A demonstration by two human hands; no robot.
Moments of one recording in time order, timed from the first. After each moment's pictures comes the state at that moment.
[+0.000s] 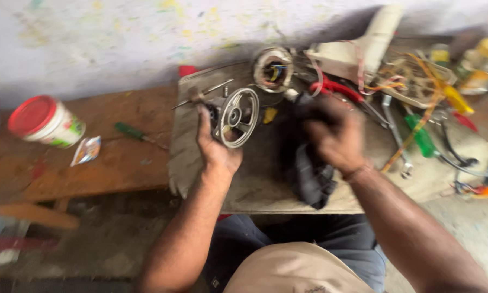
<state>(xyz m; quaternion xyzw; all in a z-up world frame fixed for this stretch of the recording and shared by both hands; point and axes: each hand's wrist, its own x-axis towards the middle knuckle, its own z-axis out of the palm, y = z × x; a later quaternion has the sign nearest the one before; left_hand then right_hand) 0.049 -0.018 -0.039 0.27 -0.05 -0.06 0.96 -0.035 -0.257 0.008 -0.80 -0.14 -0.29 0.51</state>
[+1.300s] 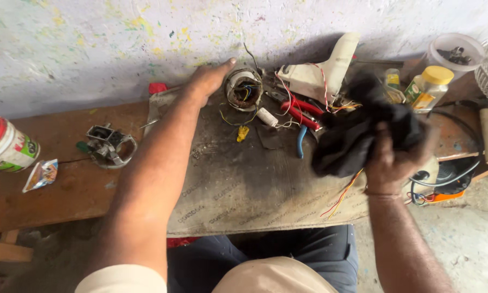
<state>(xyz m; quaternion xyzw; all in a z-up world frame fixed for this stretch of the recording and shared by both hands) 0.247 -0.080 0.009 0.88 -0.04 -0.15 0.45 -0.060 -0.372 -0.056 -0.63 0.02 -0.56 0.54</state>
